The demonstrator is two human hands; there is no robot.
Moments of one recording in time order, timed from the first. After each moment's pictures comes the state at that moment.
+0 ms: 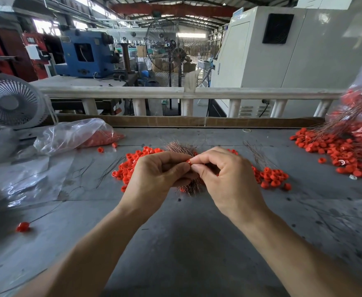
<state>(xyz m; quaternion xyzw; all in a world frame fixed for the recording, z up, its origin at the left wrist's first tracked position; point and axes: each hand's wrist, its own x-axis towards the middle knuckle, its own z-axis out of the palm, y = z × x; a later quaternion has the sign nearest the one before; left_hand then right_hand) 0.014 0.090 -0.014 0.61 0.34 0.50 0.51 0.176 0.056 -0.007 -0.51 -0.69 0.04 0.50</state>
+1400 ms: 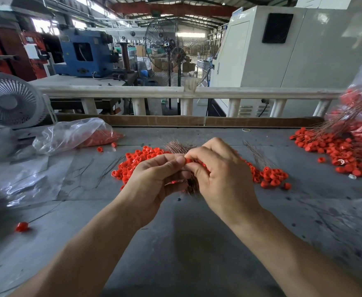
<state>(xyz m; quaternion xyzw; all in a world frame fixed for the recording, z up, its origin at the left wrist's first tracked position) 0.012 0.090 -0.014 0.46 0.32 0.47 0.68 0.170 0.058 -0.012 -0.52 -0.71 -0.15 0.45</state>
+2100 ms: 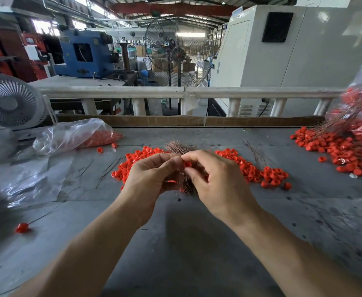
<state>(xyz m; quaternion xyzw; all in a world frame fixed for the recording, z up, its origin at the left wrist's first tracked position) 0.011 0.093 -0.017 0.49 0.35 0.51 0.62 0.172 0.062 -0.019 -0.48 -0.74 0.00 0.47</state>
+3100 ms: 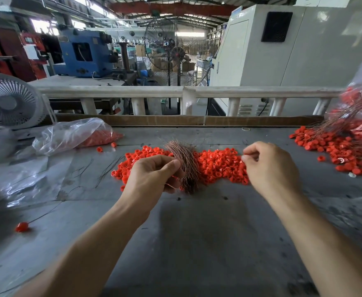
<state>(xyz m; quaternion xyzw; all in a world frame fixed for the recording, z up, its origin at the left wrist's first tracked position) 0.012 0.096 -0.021 0.56 0.44 0.49 0.50 0.254 0.078 -0.012 -0.76 -0.53 -0.05 0.37</state>
